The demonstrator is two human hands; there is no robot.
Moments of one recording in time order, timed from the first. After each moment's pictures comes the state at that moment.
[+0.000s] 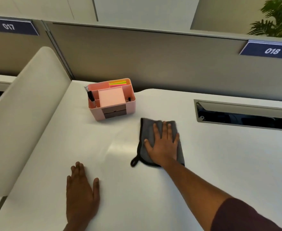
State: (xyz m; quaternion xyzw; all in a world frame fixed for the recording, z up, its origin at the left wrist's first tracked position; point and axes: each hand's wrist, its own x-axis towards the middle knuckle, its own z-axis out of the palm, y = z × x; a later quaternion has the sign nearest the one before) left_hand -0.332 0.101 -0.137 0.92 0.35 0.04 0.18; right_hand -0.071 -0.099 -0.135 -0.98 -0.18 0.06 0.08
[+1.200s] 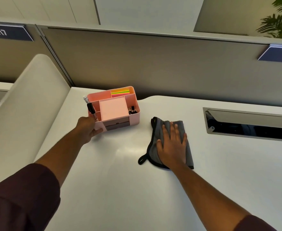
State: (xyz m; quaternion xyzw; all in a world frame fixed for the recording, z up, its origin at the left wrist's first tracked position) left_hand -0.071 0.224 -0.030 0.55 0.52 0.03 0.65; right_hand -0.010 -0.086 -0.135 -0.98 -0.18 0.03 0.09
